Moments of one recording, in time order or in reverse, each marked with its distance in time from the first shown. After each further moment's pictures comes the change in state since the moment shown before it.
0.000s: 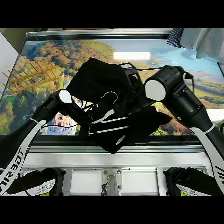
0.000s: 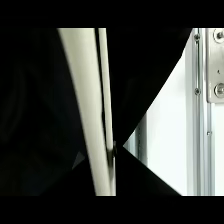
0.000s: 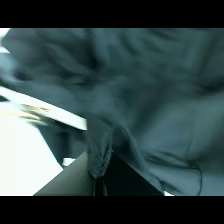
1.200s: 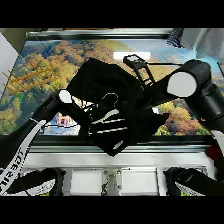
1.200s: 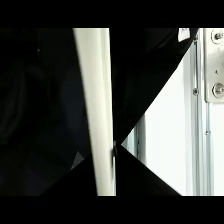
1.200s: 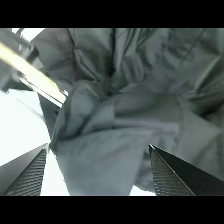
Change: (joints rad) left arm 0.000 0.000 0.000 0.001 -0.003 0.000; right arm -0.113 0.100 0.001 0.092 0.027 -0.264
